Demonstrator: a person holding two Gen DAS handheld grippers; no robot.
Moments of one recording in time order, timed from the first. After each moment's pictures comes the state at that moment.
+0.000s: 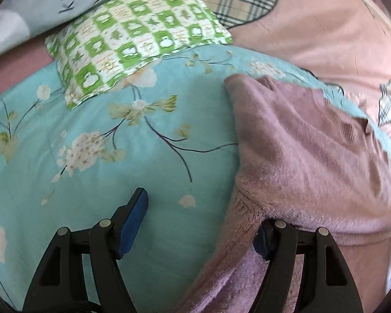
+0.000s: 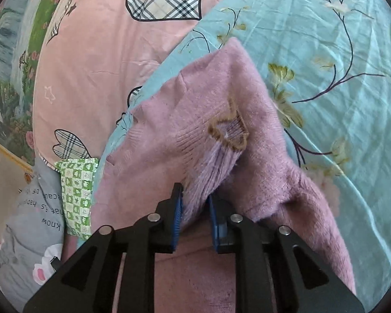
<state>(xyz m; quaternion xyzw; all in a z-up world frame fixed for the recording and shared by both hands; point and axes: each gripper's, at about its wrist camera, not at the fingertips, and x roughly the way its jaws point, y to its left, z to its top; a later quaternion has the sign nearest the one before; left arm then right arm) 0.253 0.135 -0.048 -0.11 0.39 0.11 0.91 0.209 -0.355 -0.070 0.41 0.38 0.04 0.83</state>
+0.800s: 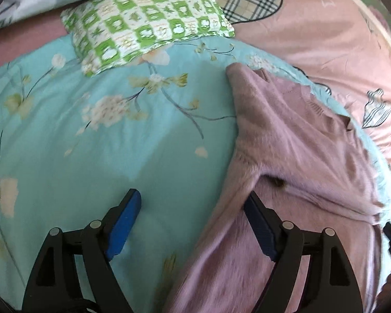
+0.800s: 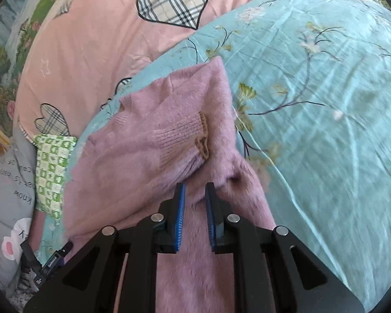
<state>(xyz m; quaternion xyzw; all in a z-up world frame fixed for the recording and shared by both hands) 0.198 0.144 -0.042 -0.17 0.41 0.08 0.89 0.156 -0.361 -0.034 0.32 0.42 -0.01 0.85</state>
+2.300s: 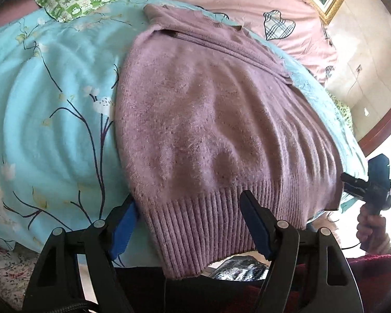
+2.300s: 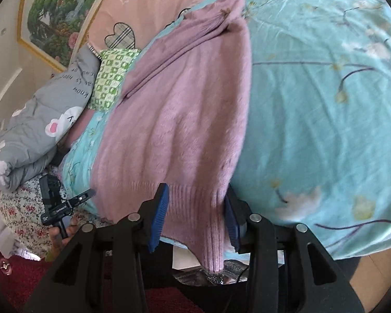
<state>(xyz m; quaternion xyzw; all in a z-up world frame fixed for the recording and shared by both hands) -0.047 0.089 -0.050 -0.13 0.47 -0.16 0.86 -0.088 -0.338 -0.059 0.29 0.47 0.19 0.81</state>
